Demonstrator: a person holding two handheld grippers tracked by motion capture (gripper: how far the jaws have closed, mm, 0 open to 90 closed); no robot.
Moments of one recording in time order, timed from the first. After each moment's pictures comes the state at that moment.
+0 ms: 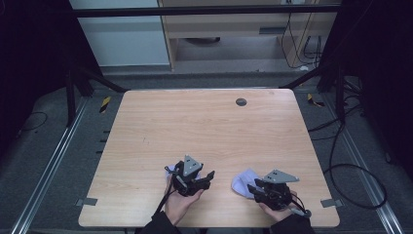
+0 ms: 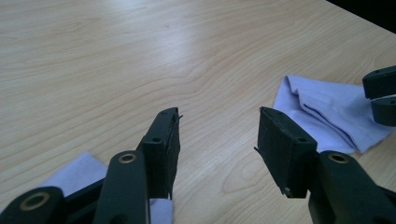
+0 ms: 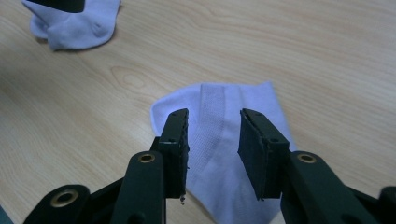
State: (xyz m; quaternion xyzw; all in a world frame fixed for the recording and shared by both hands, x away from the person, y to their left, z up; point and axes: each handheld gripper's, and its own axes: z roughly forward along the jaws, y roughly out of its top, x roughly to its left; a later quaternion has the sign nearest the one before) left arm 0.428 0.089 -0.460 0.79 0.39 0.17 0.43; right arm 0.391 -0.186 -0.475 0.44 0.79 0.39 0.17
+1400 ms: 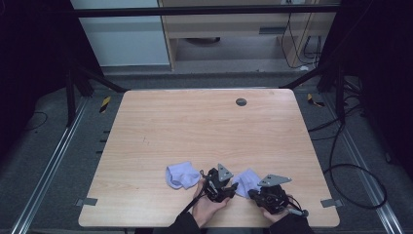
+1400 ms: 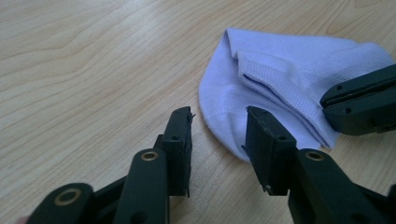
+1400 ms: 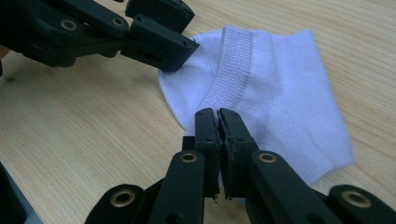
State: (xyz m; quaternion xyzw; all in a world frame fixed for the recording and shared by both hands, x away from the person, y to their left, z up) left arm 0.432 0.015 -0.501 0.85 0.35 0.12 0.38; right arm 0.392 -0.184 -0.494 0.43 0.83 0.35 0.12
